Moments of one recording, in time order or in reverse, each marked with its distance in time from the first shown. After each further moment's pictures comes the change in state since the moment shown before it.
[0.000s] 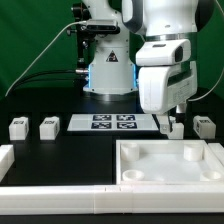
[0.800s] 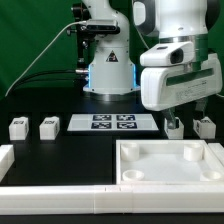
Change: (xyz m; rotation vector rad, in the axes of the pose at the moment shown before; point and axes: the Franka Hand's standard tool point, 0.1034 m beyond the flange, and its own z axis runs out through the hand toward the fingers) arm 0.020 -0.054 0.006 0.022 0.014 0.440
